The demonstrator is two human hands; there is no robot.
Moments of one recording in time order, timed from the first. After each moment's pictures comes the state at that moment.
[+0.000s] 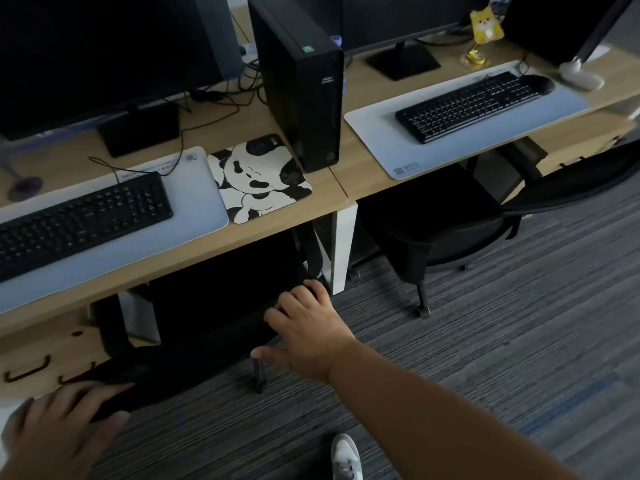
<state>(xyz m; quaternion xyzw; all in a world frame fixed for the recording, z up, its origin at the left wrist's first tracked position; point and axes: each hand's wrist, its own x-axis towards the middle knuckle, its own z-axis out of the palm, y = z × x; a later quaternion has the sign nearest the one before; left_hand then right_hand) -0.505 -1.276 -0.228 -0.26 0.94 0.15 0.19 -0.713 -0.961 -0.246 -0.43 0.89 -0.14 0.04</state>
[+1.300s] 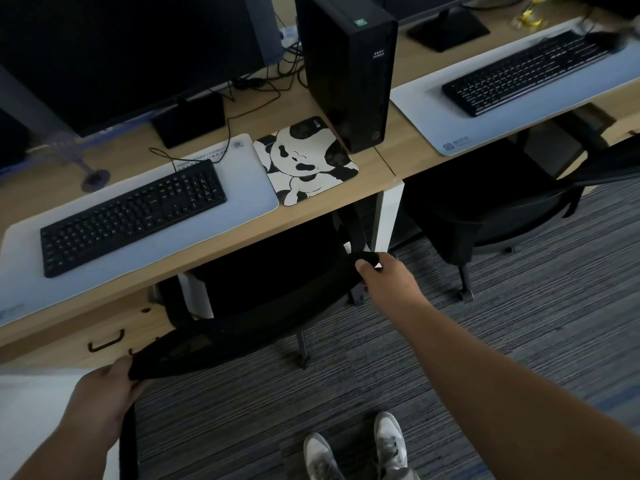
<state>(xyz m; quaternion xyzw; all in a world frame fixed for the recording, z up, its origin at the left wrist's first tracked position) -0.507 -1.346 -0.249 -0.61 0.58 0.54 -0.06 -0.731 -0.966 -0.237 0.08 0.83 -0.49 0.26</state>
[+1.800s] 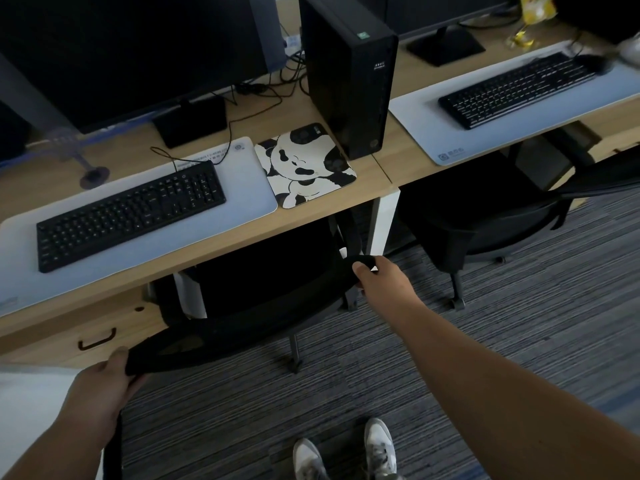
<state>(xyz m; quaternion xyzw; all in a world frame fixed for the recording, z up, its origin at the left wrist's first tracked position) -0.509 -1.328 -0.236 -0.59 0.58 0.56 -0.06 -0.730 -0.964 -0.231 0.07 0.84 -0.48 0.26</state>
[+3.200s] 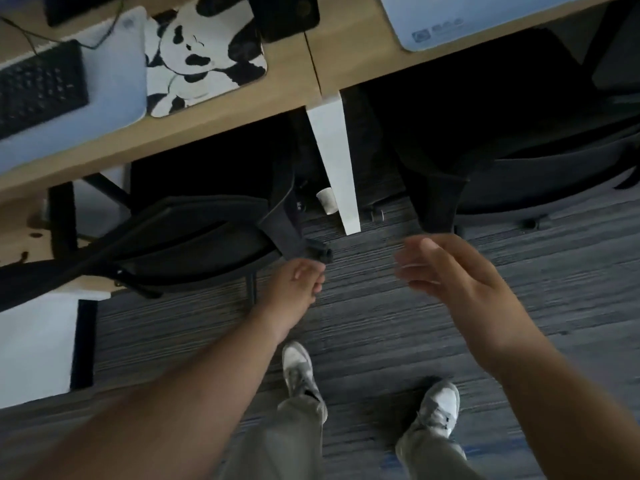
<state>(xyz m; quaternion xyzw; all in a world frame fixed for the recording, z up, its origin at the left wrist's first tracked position) -0.748 -0.931 -0.439 -0.39 0.72 0.57 0.09 -0.820 -0.701 -0.362 -0.01 0.70 -0.66 0.28</state>
